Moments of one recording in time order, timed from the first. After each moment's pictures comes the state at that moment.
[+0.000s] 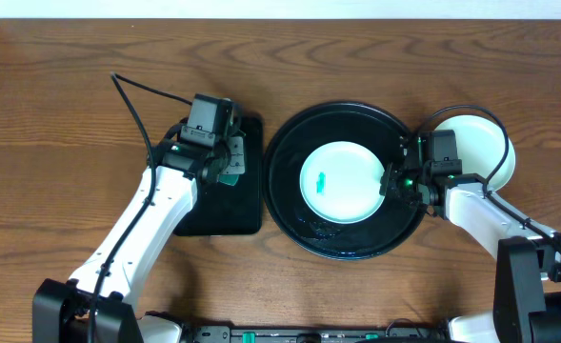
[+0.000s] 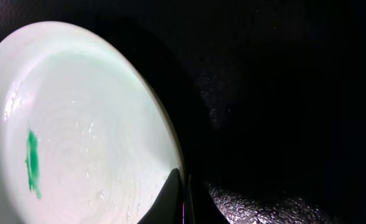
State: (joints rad) left arm -0.30 1.48 1.08 -0.67 -0.03 -0.32; right arm 0.12 1.63 0.74 -0.22 -0.30 0.36
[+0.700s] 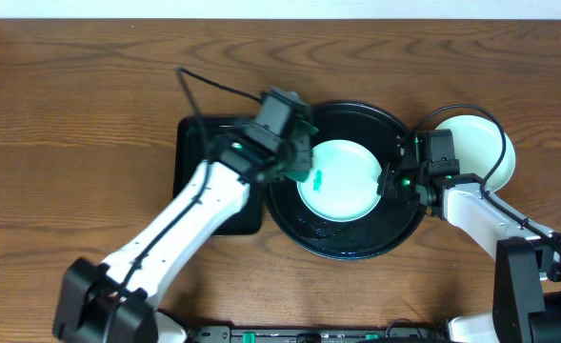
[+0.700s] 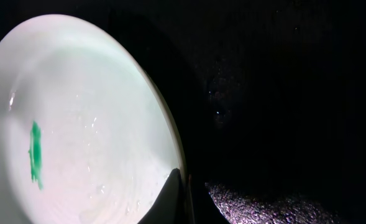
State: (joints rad) left arm -0.61 1.59 1.25 -0.62 0.05 -0.61; right arm 0.14 1.63 0.74 -0.21 -0.31 0.36
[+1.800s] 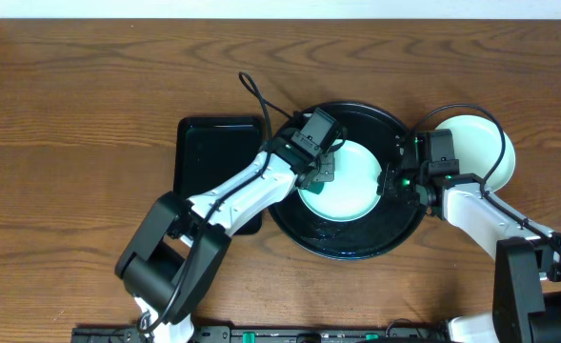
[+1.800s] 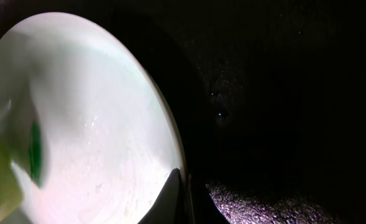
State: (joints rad) left arm -0.68 1.90 1.25 -0.47 -0.04 -0.64; right arm 0.14 1.63 0.74 -0.20 -0.31 0.34
